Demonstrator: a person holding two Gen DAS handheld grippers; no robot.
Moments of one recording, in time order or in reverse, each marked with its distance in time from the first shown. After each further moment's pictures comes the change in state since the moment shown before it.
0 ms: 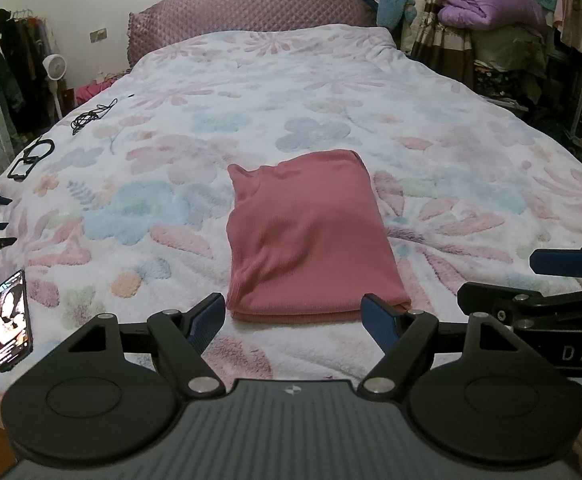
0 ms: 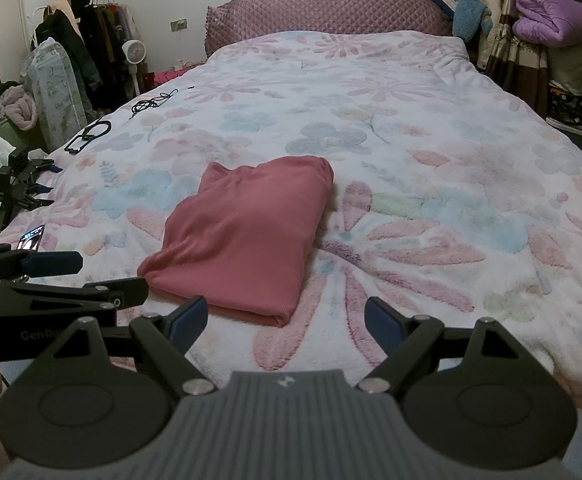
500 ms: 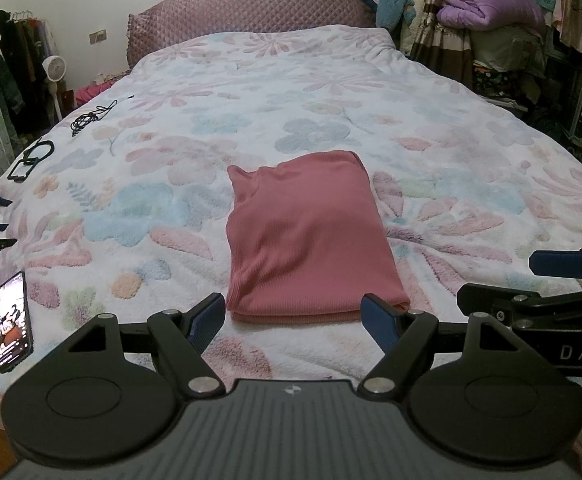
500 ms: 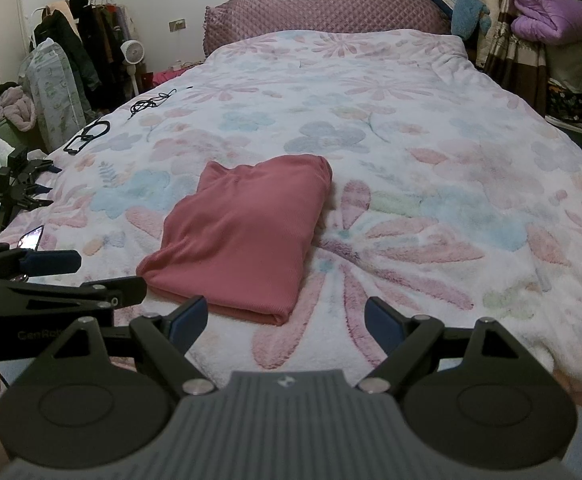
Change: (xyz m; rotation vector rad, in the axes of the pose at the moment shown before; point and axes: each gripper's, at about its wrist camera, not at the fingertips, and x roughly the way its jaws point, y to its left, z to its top) left arm 0.000 -0.001 0.001 0.003 -0.002 0.000; right arm 0.000 0.000 -0.002 0.007 0.001 -0.002
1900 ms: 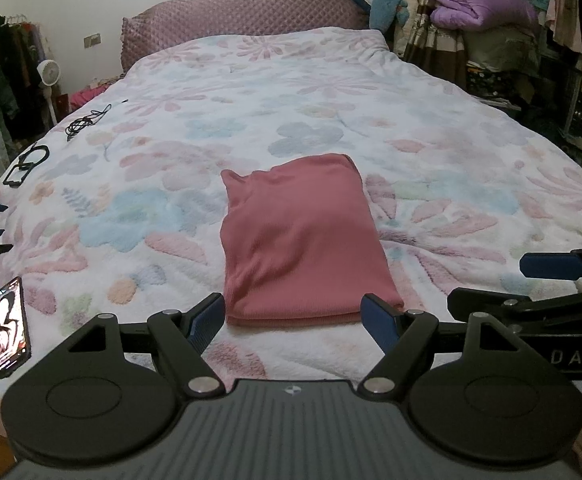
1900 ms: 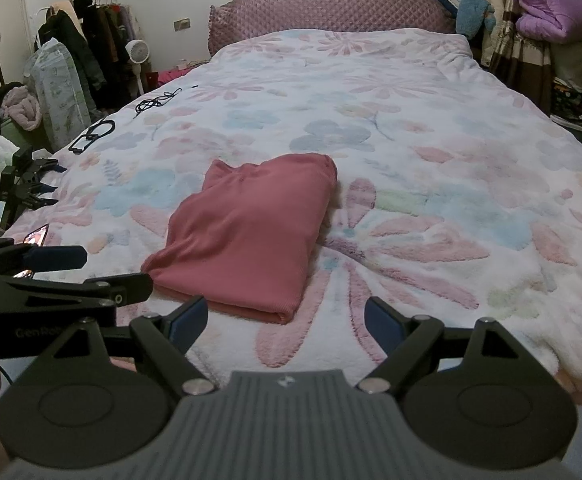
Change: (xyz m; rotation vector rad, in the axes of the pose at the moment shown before) left arm -0.003 -0.002 0.005 0.015 -0.008 -0.011; right arm 0.001 0.002 -0.001 0.003 0.002 0.015
